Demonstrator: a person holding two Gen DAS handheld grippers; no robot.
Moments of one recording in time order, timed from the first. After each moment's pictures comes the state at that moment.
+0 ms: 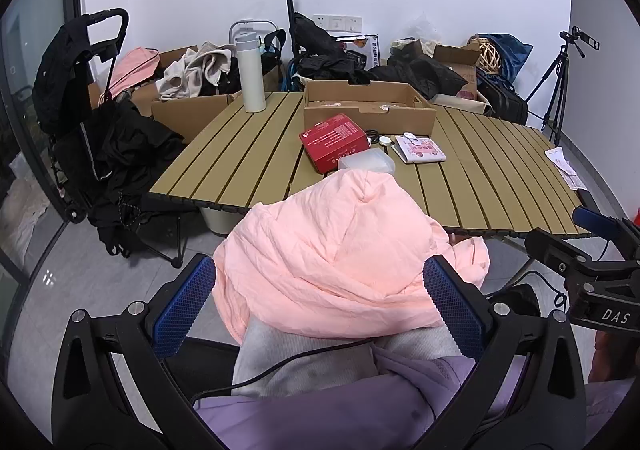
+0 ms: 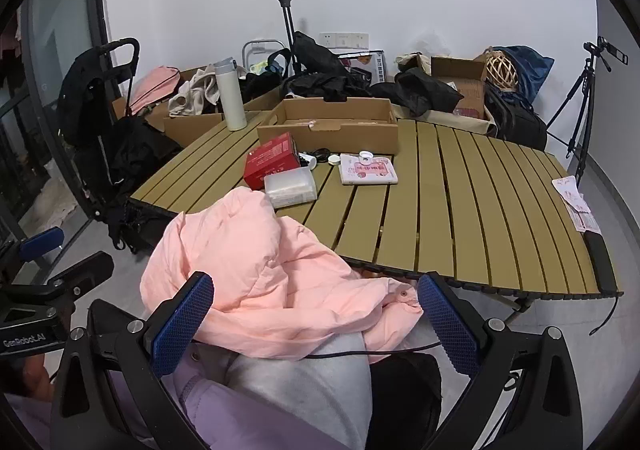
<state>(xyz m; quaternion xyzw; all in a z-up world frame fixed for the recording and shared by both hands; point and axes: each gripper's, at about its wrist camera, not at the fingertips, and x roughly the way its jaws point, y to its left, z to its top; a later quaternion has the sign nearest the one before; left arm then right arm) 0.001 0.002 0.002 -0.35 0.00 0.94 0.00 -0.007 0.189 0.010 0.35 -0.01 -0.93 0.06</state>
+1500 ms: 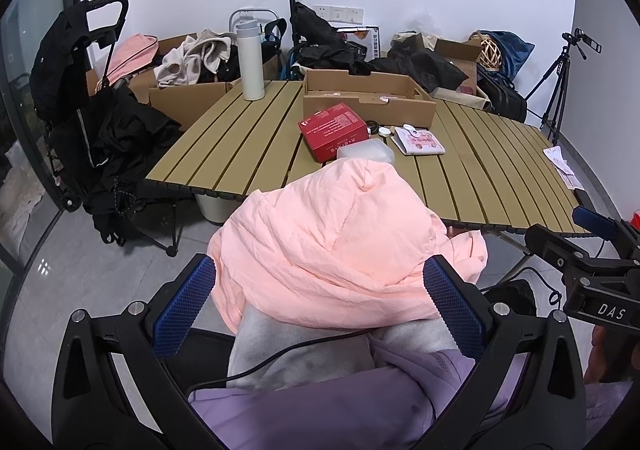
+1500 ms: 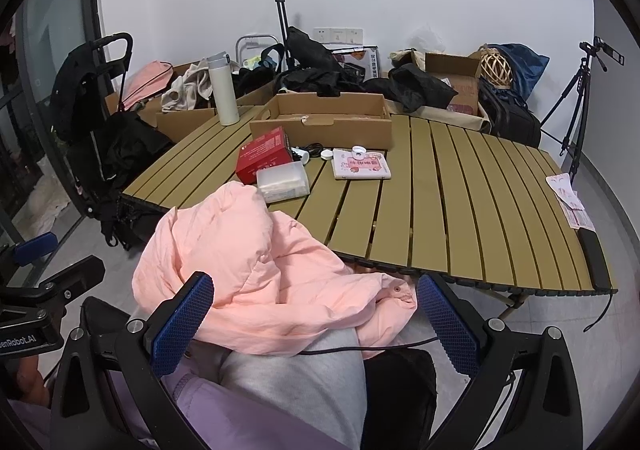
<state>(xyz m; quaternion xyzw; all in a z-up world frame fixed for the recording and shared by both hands) 0.002 -0.002 -0.005 -0.37 -0.01 0.93 0.02 -0.008 0.188 0.004 0.36 0.00 -0.93 0.05</state>
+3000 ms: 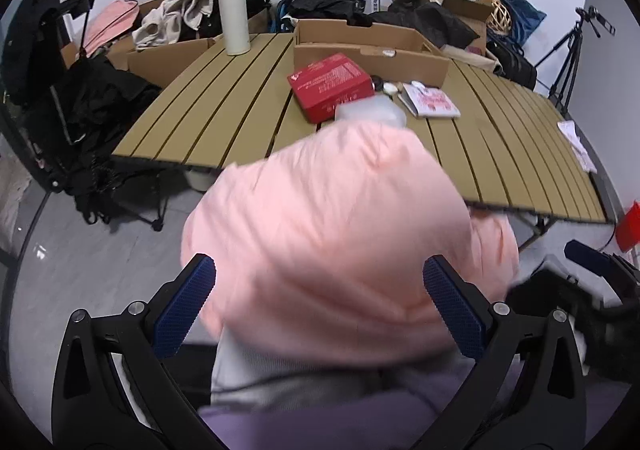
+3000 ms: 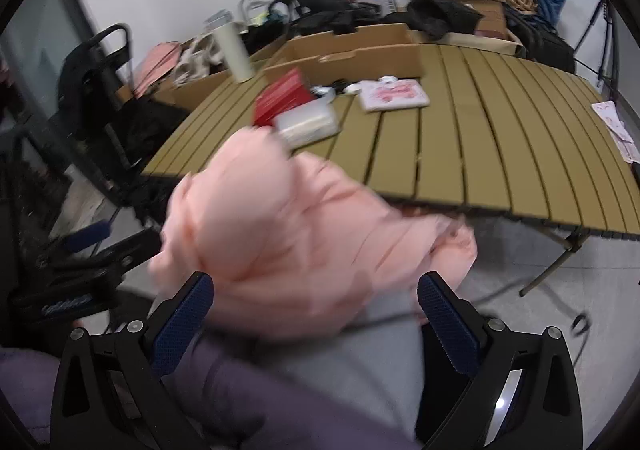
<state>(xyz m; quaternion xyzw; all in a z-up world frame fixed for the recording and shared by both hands) -0.077 0.000 -0.050 -0.44 -0.01 0.89 0.05 -0.049 0.194 -0.052 0.44 -0.09 -0.89 0.09</state>
